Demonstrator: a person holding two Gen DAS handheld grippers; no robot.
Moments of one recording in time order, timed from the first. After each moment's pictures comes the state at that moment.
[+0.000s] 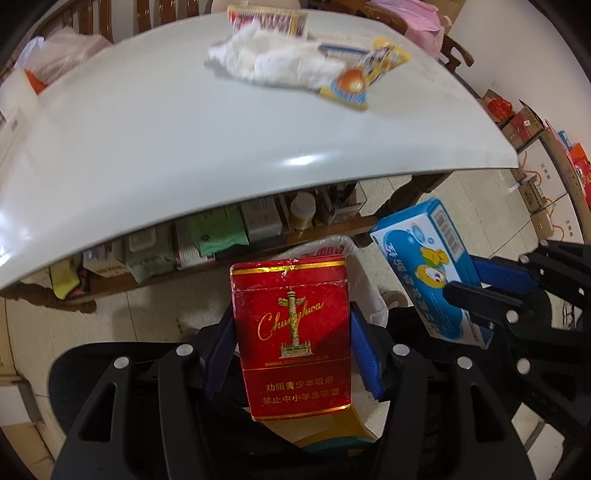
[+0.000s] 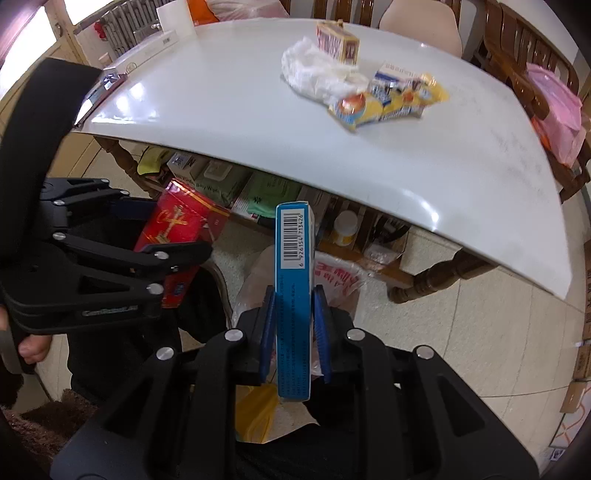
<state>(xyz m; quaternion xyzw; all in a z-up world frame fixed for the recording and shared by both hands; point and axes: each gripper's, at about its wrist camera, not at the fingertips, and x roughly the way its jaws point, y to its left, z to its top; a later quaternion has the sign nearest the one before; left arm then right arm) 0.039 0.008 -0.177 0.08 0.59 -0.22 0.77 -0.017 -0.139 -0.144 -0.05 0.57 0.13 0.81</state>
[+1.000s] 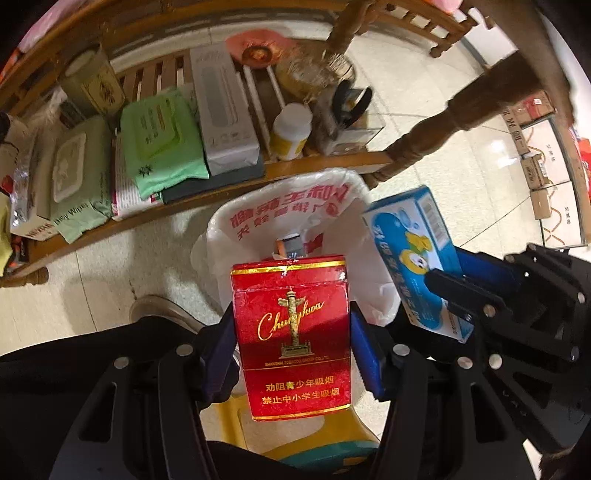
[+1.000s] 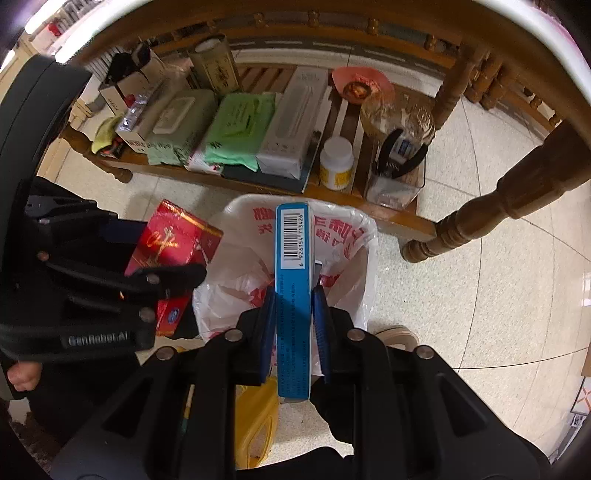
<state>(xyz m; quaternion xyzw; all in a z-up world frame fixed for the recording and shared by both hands) 0.063 -0.021 -0.321 0.07 0.69 -0.23 0.68 0.003 -0.164 -0.282 -0.02 0.63 0.08 0.77</state>
